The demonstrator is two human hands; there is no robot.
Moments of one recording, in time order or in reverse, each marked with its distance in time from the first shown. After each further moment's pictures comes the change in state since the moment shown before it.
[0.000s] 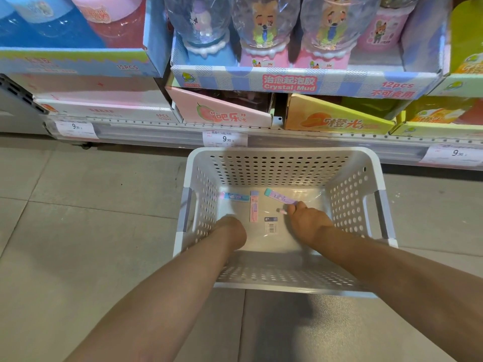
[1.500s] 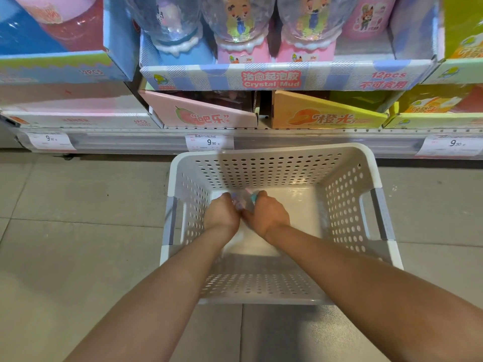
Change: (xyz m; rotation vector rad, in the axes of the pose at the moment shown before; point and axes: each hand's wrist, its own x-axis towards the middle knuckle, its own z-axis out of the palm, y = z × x) left_hand 0.028 0.006 -0.014 -0.400 0.437 0.168; right_hand 0.037 -0.050 -0.031 1.060 0.160 0.320
